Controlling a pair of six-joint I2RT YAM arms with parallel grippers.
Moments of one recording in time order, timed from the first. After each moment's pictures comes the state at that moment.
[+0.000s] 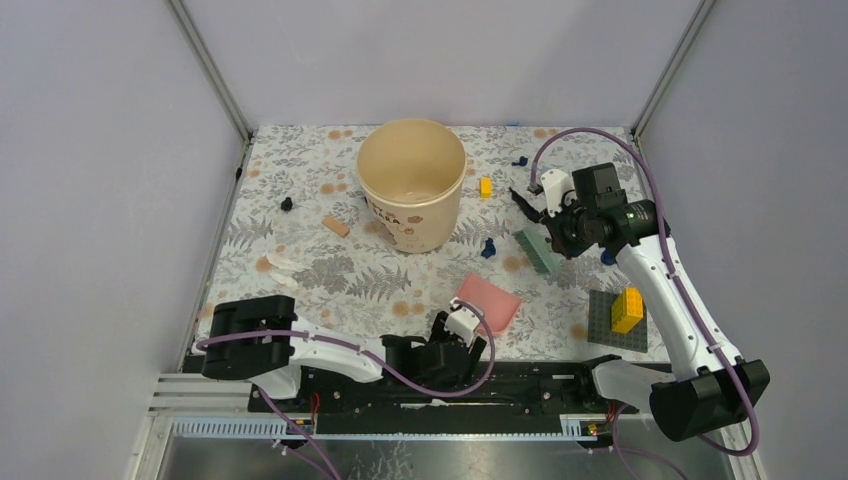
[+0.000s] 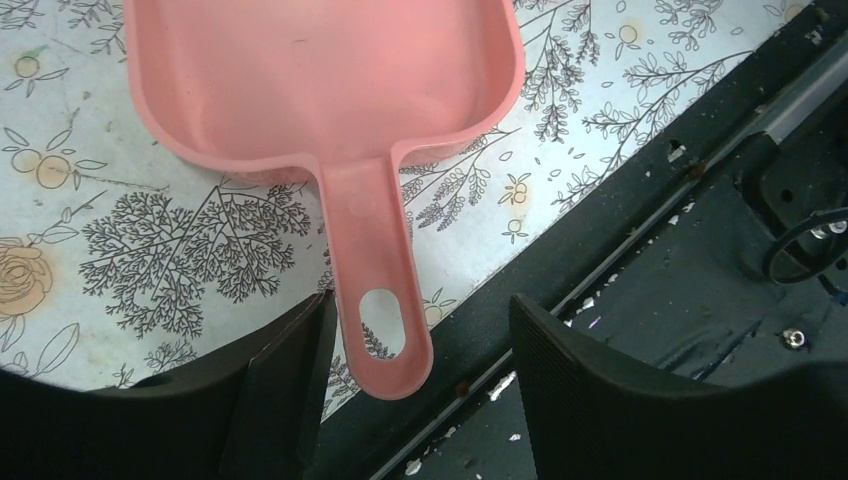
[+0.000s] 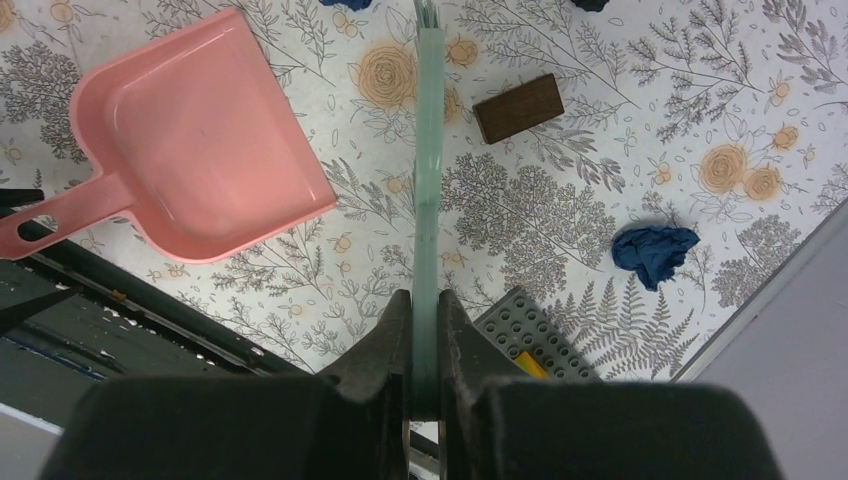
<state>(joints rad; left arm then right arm) -1.50 1.54 0.66 0.16 -0.52 -0.64 0.26 1.18 1.24 -1.06 -0.12 -0.37</state>
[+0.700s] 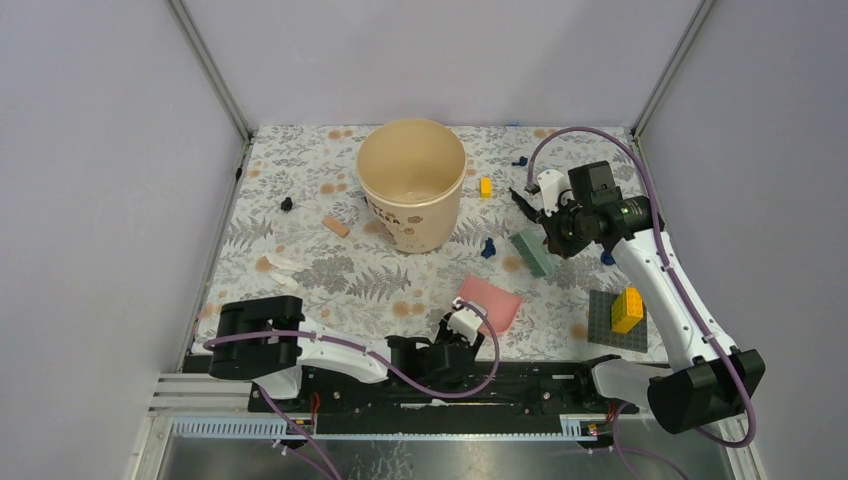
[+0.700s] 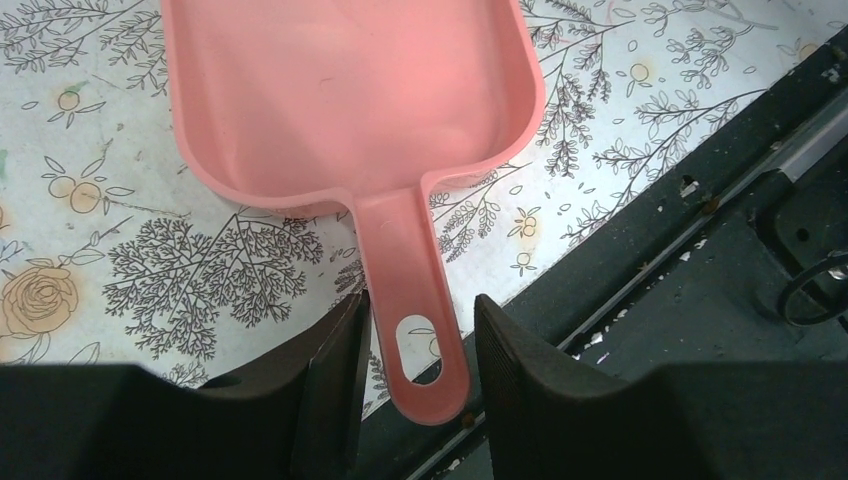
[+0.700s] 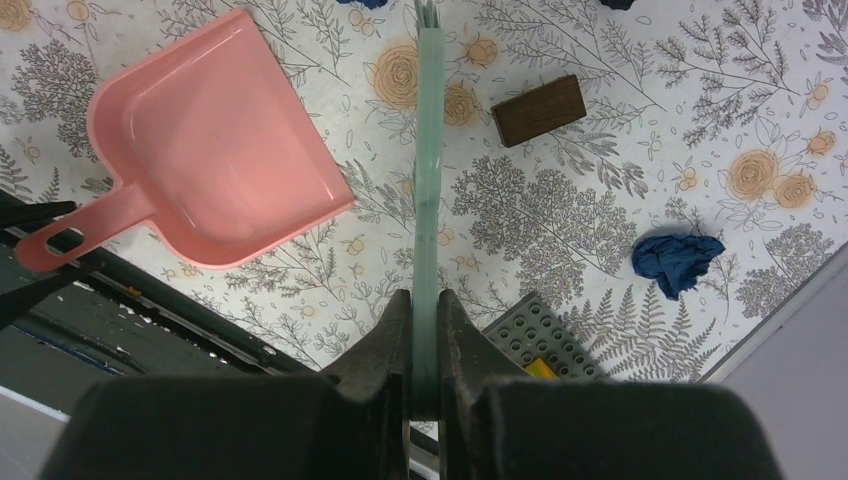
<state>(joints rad) -1.52 1.57 0.68 0.18 -0.61 -0.63 0.26 1.21 1.24 -1.06 -0.14 -0.36</state>
